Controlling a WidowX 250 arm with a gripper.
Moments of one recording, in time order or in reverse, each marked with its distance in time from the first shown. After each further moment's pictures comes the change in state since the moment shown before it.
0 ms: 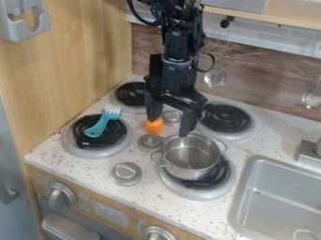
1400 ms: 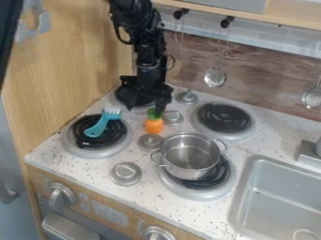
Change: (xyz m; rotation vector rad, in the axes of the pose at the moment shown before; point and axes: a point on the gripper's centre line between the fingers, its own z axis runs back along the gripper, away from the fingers) arm 0.080 0.109 -0.067 0.064 -0.129 0.301
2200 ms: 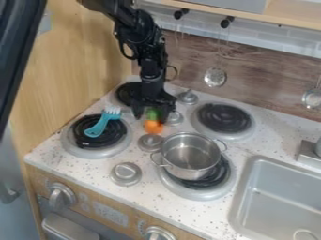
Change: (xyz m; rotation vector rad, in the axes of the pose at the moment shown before) arm 0.004 -0.013 -0.023 -0.037 -0.015 -0.041
